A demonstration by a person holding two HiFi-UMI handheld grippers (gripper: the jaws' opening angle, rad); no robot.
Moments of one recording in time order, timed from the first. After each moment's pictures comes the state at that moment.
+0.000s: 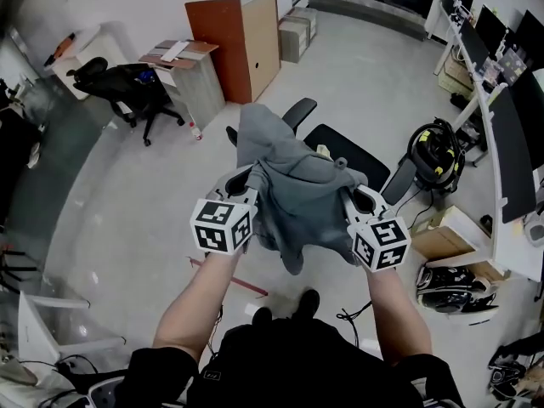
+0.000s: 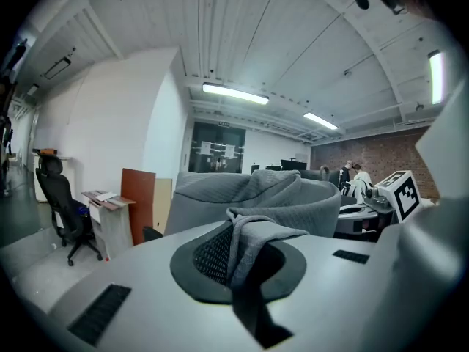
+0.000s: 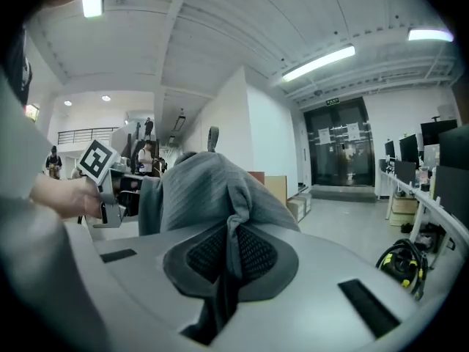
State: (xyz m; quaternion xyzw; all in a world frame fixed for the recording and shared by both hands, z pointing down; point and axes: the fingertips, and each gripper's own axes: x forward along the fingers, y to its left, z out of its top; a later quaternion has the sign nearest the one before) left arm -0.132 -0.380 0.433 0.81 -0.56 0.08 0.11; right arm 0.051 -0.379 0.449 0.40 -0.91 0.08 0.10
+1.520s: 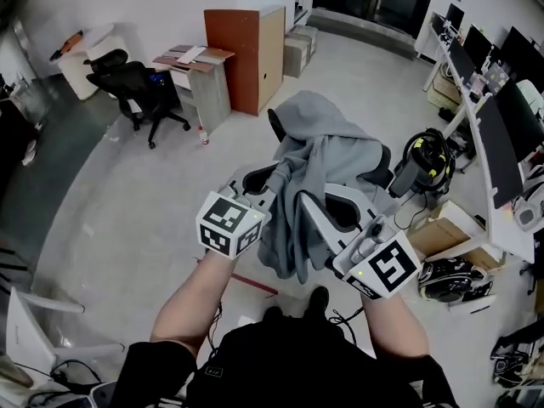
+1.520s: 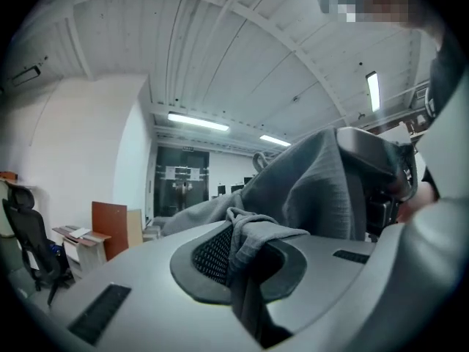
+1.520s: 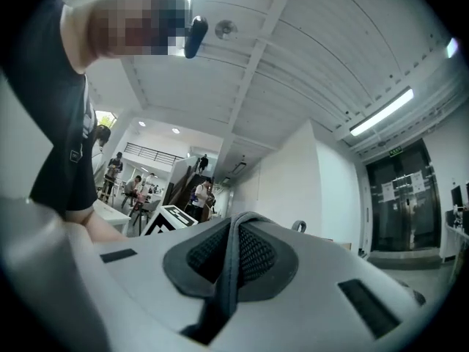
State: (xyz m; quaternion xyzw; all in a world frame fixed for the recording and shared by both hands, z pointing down) left arm -0.201 -0.224 0.354 0.89 -0.45 0.04 -0.01; right arm -0.165 -0.127 0.271 0.22 -0.97 -0.11 -0.05
